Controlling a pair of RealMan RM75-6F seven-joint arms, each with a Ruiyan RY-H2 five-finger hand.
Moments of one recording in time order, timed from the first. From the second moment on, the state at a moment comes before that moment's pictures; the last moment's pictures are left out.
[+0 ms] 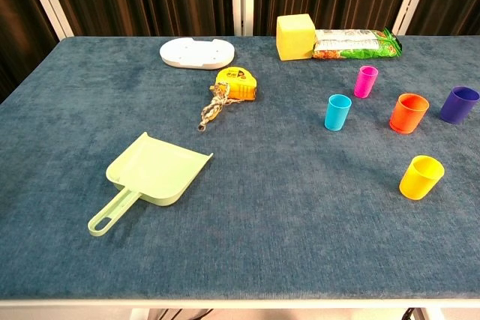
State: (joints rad) left arm -0.07 -1.19 0.01 -1.64 1.60 1.53 0.15; right arm 0.37 -1.24 0.17 -1.37 -1.21 1.04 -0.31
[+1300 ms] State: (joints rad) left arm -0.07 -1.19 0.01 -1.63 1.61 1.53 0.12; right arm 0.53 -1.56 0.17 -1.02 -1.17 0.95 -0.34
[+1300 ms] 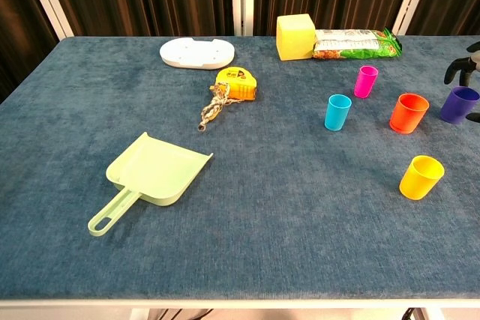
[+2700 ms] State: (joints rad) left arm -0.07 -1.19 0.01 -1.62 1.61 1.53 0.10; right arm 0.51 -1.35 0.17 -1.50 -1.25 1.11 -0.40
